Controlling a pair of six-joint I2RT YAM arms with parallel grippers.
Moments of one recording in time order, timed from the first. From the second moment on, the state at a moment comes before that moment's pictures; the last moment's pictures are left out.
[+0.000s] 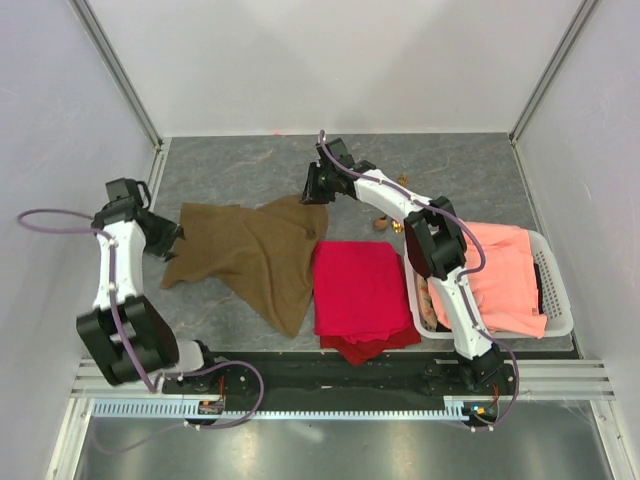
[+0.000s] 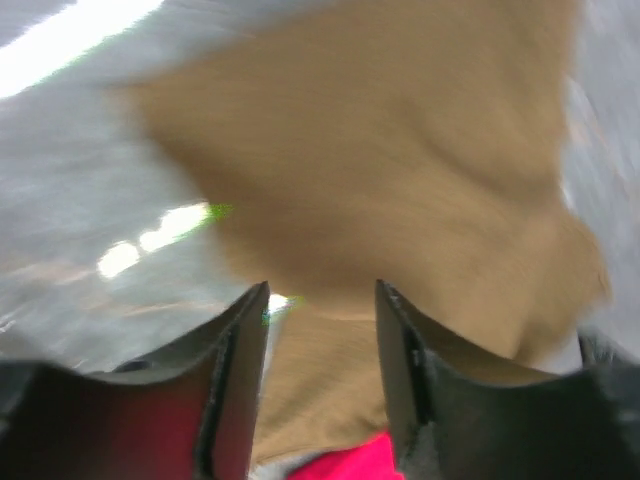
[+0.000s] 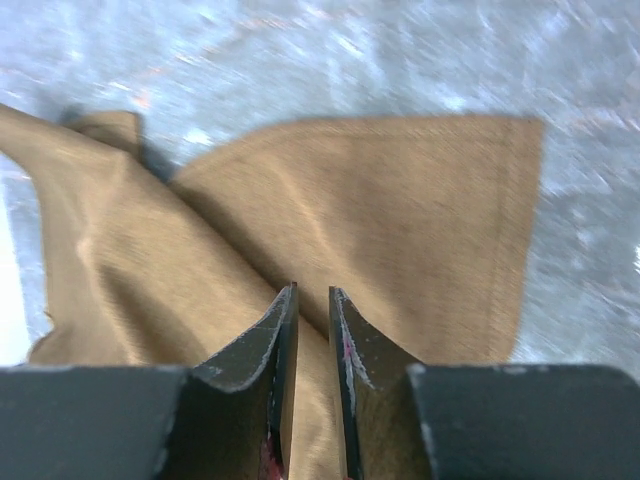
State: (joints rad) left arm 0.39 1.31 1.12 -0.94 -0.03 -0.79; right arm 0.58 2.39 2.02 -0.43 -0.22 0.65
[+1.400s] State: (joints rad) left arm 0.35 1.54 0.97 -0.93 0.19 -0.77; right arm 0.60 2.67 2.35 -0.38 0.02 0.67
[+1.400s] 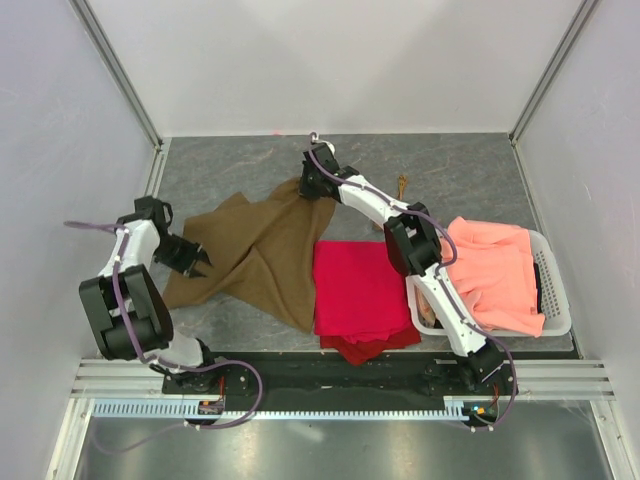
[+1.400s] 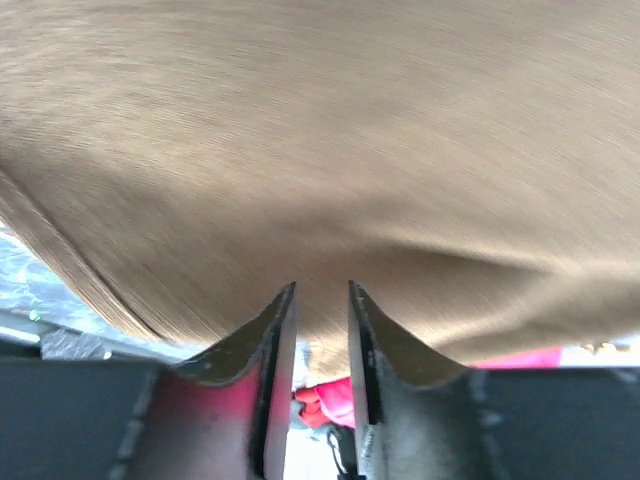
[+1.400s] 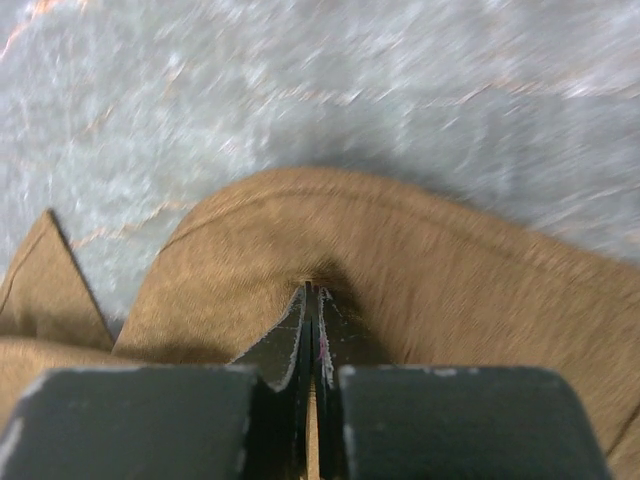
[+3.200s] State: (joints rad) left arm 0.25 2.62 2.36 -0.71 0.28 -0.75; right arm 0.82 2.23 1.75 -0.55 -0.34 0.49
